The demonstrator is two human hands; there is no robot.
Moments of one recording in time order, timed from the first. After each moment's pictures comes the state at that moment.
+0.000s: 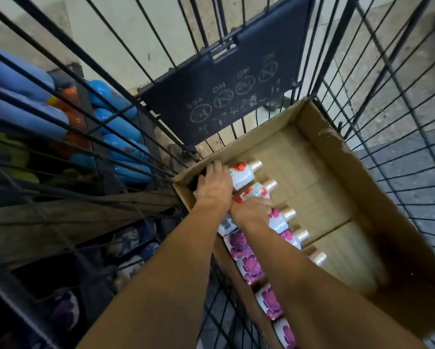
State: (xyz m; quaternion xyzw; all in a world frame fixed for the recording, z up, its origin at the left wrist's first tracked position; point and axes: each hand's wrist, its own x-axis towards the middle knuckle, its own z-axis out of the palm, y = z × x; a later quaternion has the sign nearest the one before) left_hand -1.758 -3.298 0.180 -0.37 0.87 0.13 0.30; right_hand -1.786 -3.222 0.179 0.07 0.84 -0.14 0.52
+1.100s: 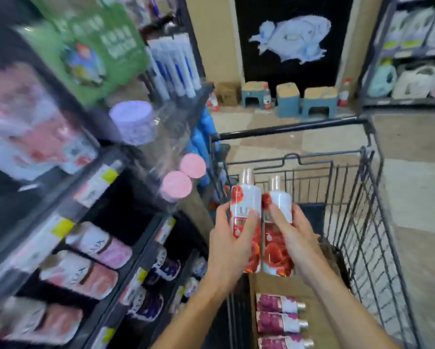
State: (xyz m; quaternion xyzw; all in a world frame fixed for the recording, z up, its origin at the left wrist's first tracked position) left_hand -1.675 -3.146 0.658 -0.60 0.56 0.39 -0.42; right_hand -1.811 -3.145 0.626 -0.35 0.55 -0.53 0.55
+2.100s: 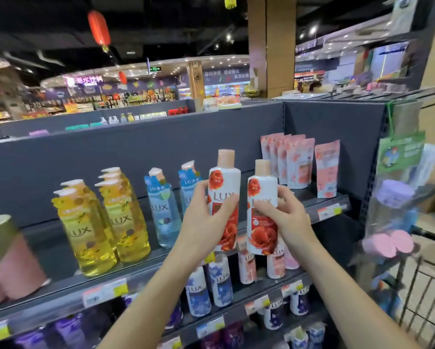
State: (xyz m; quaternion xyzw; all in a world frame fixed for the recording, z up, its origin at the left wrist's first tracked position) left_hand -1.387 -2.832 0.920 -0.67 0.43 0.10 -0.59; right_hand -1.493 -2.976 0.879 -0.63 0.16 -0.40 0.64
